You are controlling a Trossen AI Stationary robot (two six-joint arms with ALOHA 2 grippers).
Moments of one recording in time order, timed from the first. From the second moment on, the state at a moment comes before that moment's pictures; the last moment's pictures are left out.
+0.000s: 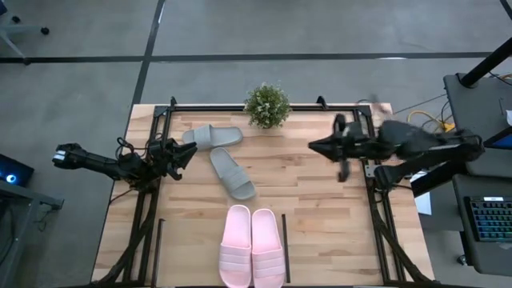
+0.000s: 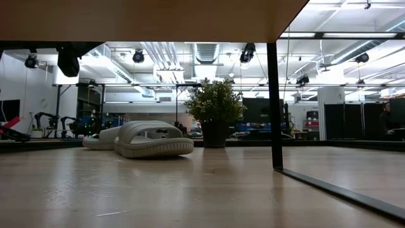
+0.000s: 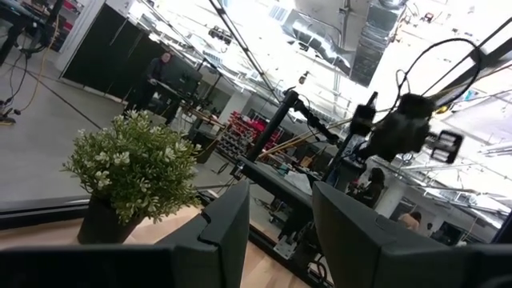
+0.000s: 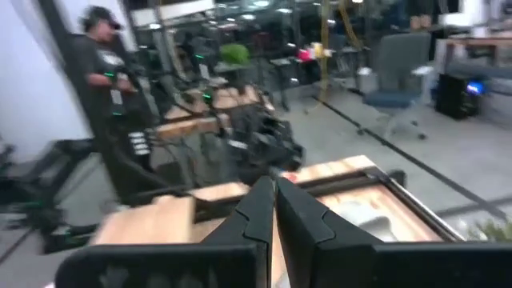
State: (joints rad) left arm -0.21 0.36 0.03 0.65 -0.66 -0.35; right arm 0.16 0.92 1.04 -0.14 0.23 0.18
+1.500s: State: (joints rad) left arm -0.21 0.61 0.22 0.64 -0.75 -0.37; right arm -0.12 0.46 0.26 0.40 0.08 0.46
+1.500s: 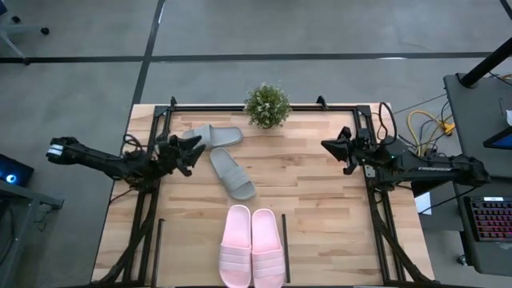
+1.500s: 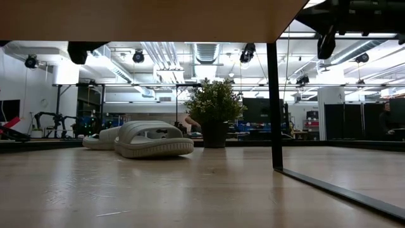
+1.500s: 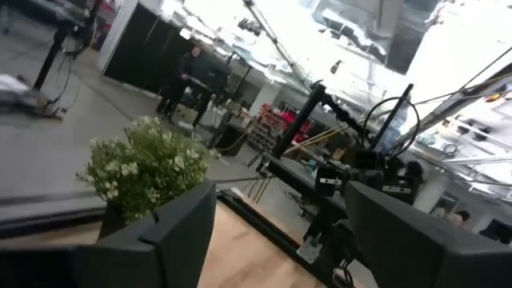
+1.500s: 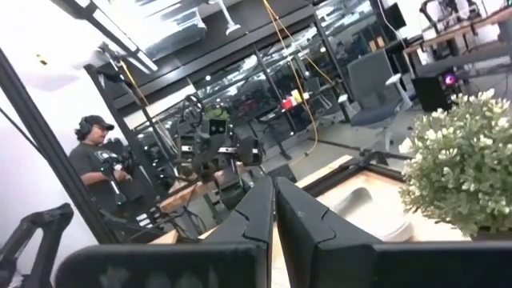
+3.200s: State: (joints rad) left arm 0.34 0.97 0.99 -0.80 -0.31 -0.86; right arm -0.12 0.47 0.27 0.40 0.07 0.52
